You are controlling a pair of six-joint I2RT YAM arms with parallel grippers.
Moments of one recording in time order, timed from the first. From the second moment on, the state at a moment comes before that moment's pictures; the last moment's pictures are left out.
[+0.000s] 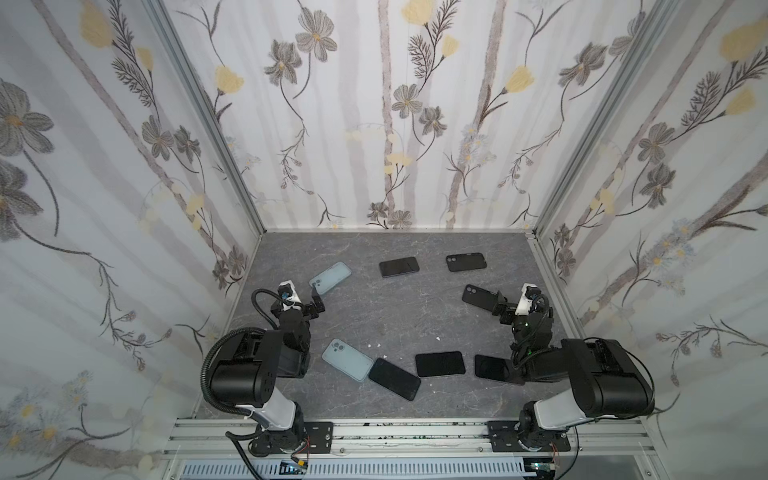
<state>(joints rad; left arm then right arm) -0.05 1.59 0.23 1.25 -0.27 -0.15 0.00 1.50 0.18 1.20 0.09 0.07</state>
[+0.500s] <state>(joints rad) -0.05 1.59 0.23 1.25 -0.27 -0.15 0.00 1.50 0.18 1.20 0.09 0.07</state>
